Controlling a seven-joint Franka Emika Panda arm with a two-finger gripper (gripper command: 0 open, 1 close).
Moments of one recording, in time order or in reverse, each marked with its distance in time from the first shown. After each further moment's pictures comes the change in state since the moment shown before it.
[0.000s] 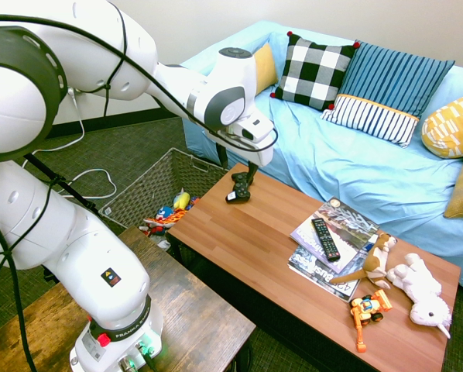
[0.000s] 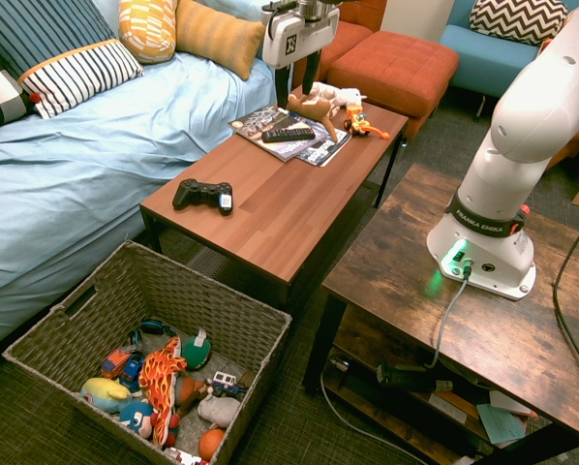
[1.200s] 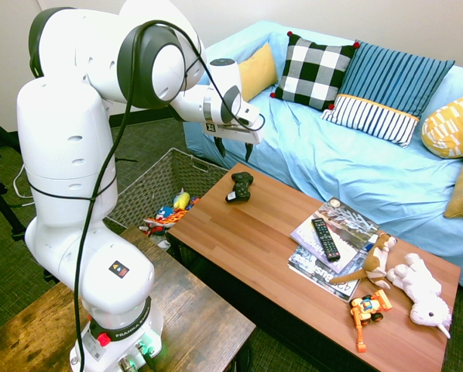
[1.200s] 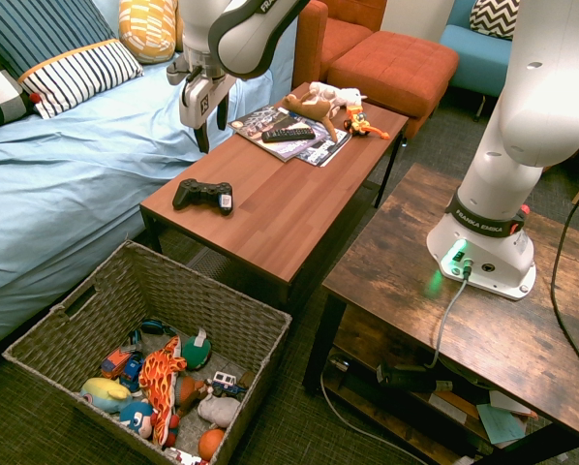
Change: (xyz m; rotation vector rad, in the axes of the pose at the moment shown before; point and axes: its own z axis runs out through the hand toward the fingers) arm -0.012 -0.178 0.108 -0.010 0.104 -0.333
